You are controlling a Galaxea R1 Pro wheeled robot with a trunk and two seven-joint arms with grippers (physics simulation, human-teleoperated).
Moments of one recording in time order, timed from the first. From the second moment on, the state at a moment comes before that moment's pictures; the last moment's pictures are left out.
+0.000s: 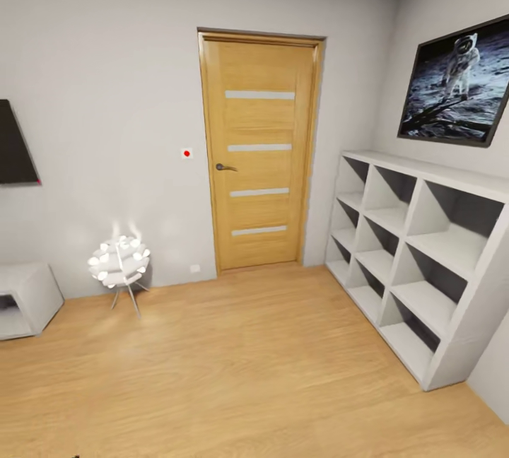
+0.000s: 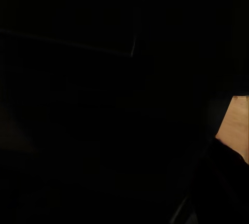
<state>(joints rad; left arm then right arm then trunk) -0.26 -0.01 -0.10 0.00 0.68 0.07 0.06 -0.20 -0.09 -0.01 0.03 0.06 -0.15 0.00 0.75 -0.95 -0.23</state>
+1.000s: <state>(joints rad) -0.26 -0.02 -0.10 0.00 0.67 0.07 0.05 -0.20 -0.10 -0.02 0.03 0.00 -0.15 -0.09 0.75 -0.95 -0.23</state>
